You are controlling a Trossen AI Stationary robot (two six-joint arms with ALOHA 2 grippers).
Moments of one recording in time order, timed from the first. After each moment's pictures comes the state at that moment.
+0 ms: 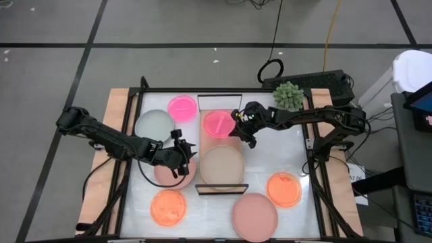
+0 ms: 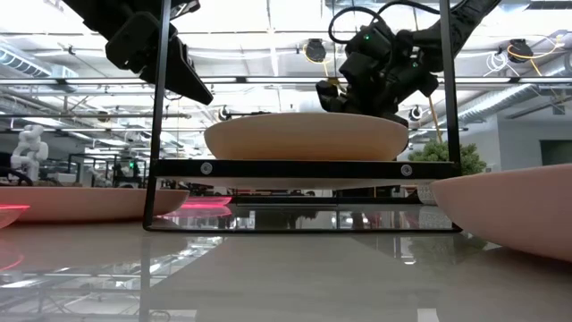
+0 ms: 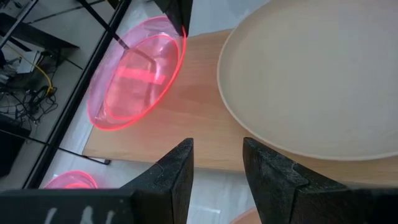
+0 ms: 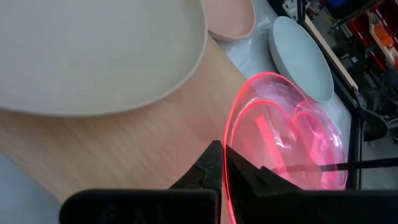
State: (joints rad) left arm -0.31 1.31 0.79 -0.27 -0.59 -0.10; right arm -0.32 1.55 0.78 0.13 -0.40 -1.03
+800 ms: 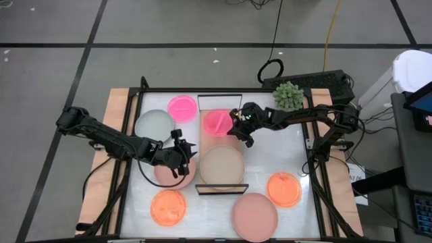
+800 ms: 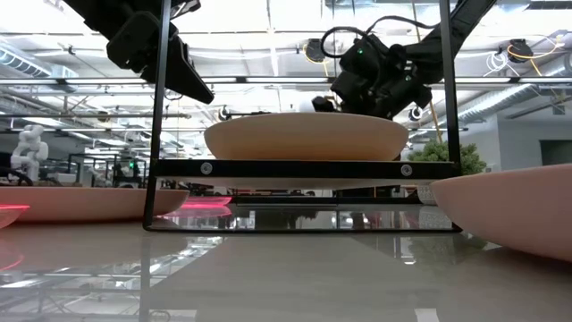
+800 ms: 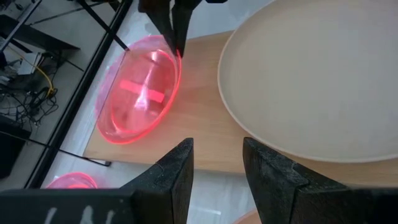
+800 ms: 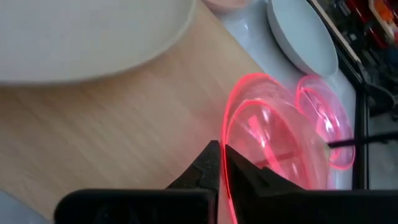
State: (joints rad) left arm -0.31 1.31 0.79 -0.26 -0.59 -0.09; right arm -0.34 1.63 0.78 0.19 -0.34 -1.00
